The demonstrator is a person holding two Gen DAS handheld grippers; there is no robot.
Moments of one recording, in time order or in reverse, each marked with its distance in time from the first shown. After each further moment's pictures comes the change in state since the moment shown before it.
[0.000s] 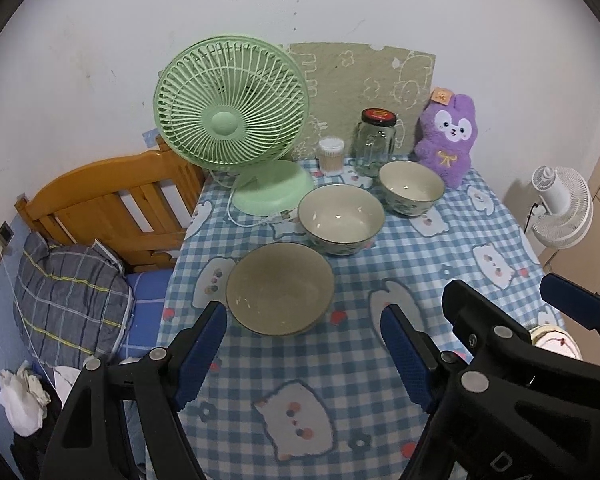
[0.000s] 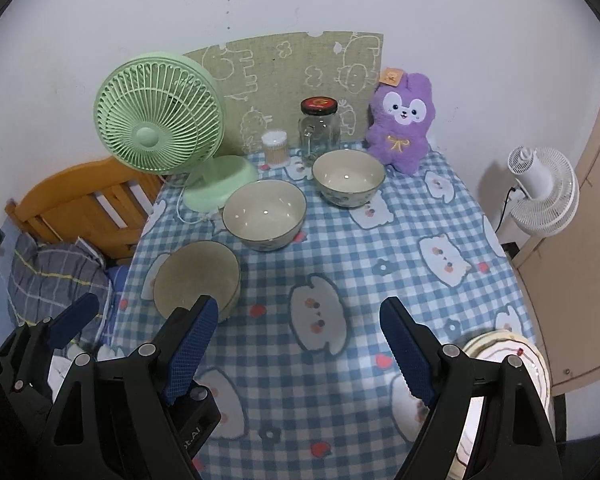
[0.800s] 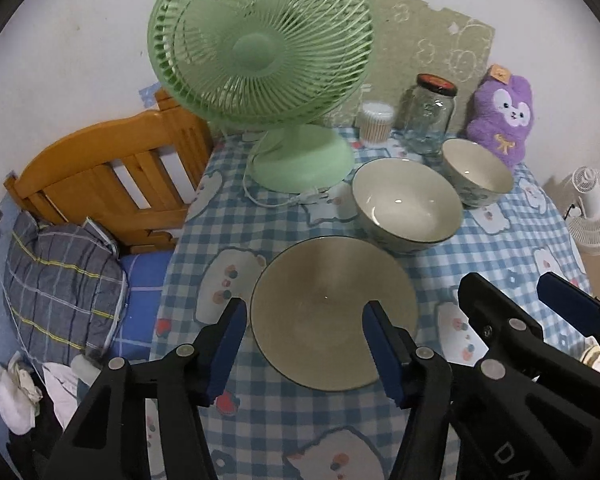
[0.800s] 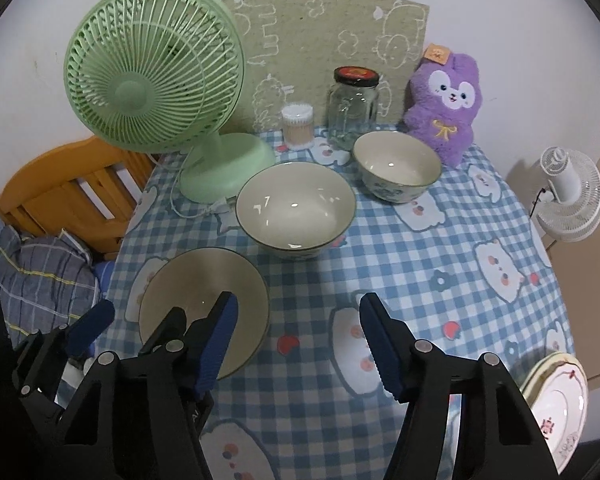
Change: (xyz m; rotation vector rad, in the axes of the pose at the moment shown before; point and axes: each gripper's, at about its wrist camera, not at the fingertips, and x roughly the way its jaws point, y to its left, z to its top) left arm 0.103 0.049 0.012 -0.053 0.097 0.007; right arm 0.103 0.052 0.014 -0.020 0.052 -0.011
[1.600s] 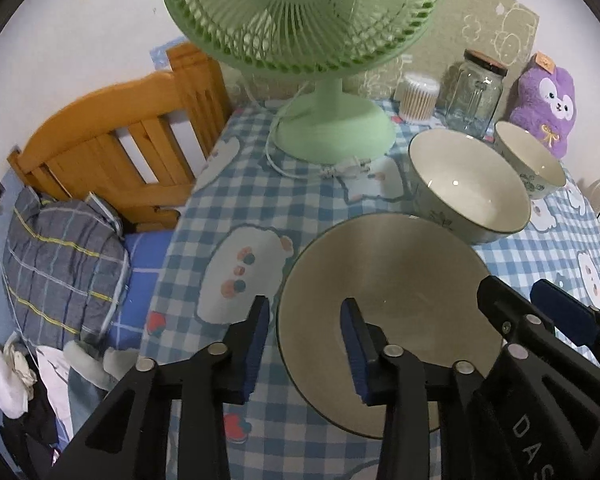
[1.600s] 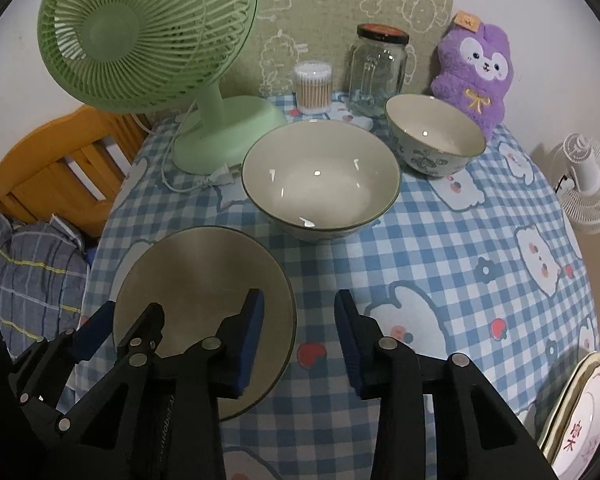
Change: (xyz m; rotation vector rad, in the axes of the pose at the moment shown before) left arm 0.061 0.024 -0.006 -0.051 0.056 0.051; right arm 0.063 0.020 -0.005 -0.003 0.085 0.005
